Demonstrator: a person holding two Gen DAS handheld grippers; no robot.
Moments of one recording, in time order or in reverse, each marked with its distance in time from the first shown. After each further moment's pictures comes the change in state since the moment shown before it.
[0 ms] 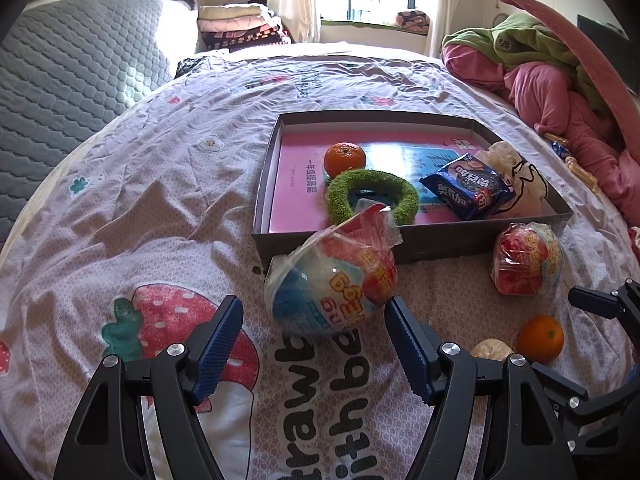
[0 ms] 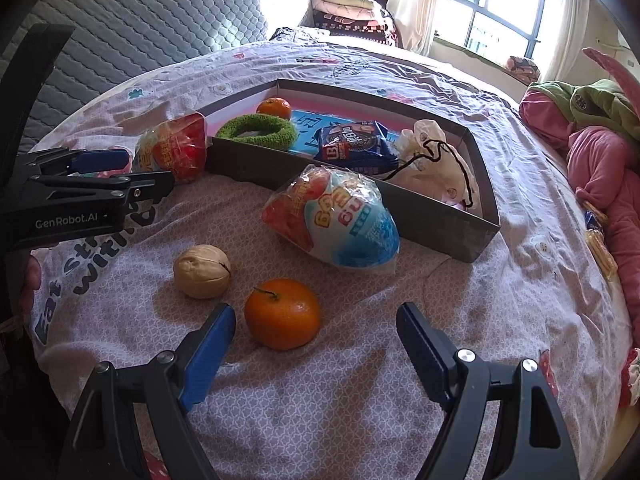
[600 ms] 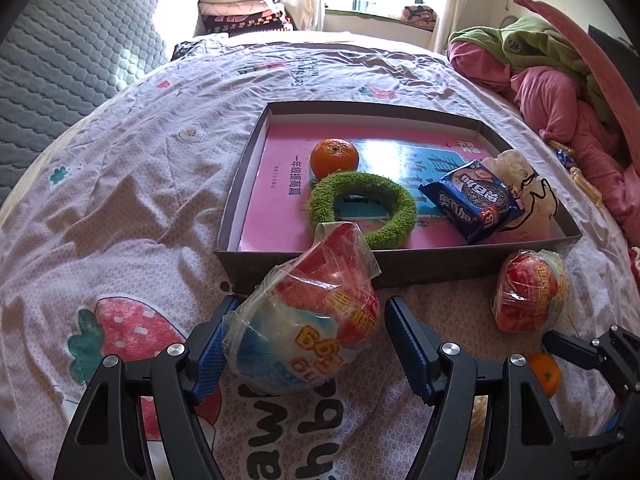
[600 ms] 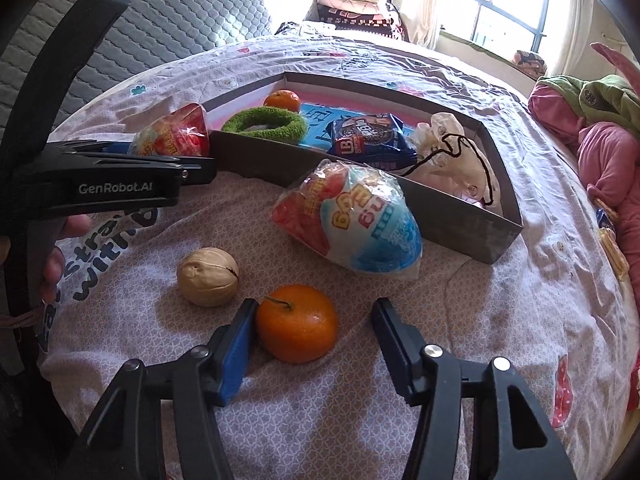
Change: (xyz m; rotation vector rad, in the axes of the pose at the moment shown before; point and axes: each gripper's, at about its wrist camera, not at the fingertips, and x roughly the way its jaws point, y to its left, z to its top) left arm 0.027 -0.010 0.015 -0.052 0.040 -0.025; right arm 0.012 0.004 0.003 0.000 0.021 0.030
